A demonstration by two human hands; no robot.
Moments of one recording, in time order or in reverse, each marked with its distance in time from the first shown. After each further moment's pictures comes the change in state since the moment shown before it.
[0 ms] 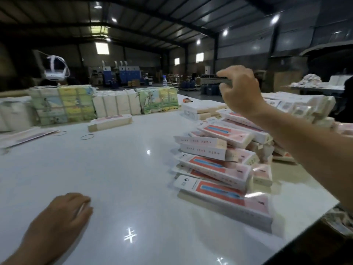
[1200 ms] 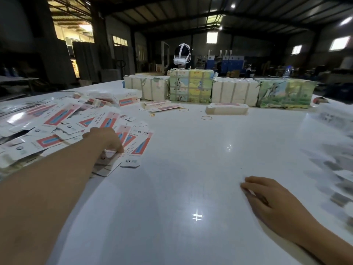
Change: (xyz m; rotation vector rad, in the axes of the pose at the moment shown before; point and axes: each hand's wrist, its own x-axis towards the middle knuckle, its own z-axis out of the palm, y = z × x) left_hand 0.020 -0.197 -0.166 0.545 -0.353 -1.028; right_hand -0.189 -0.157 0.170 0.301 -0.753 -0.296
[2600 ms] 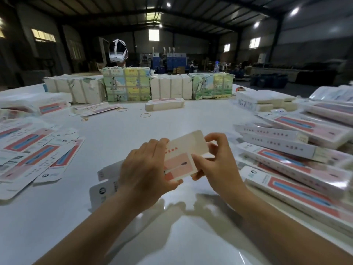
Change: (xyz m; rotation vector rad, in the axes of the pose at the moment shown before) left_hand -0.239 0.163 0.044 -0.435 0.793 1.098; right_hand -0.013 -0.002 -0.045 0.978 0.401 0.173
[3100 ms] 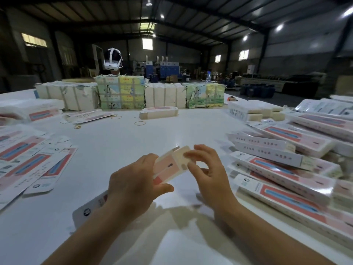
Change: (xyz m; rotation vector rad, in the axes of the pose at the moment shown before) left_hand -0.002 -0.007 -0.009 -0.081 -0.178 -0.236; right_hand -0.008 0.003 0.010 -0.215 0.081 -0.133
